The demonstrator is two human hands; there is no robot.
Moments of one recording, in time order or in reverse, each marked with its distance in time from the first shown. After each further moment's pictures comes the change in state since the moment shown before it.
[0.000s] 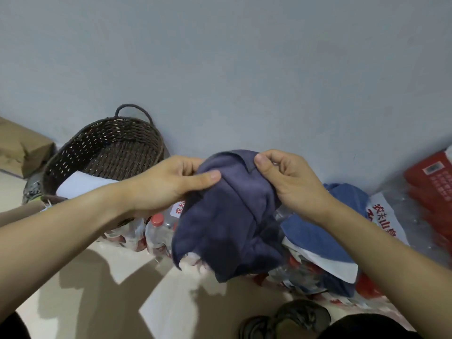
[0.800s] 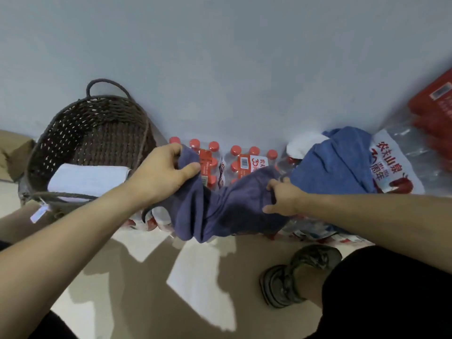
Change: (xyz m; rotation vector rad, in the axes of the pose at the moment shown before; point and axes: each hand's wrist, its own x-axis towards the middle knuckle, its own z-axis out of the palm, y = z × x) left_hand 0.010 -0.052 -0.015 0.743 0.378 -0.033; right_hand -0.030 0.169 -0.011 -1.081 -0.350 0.670
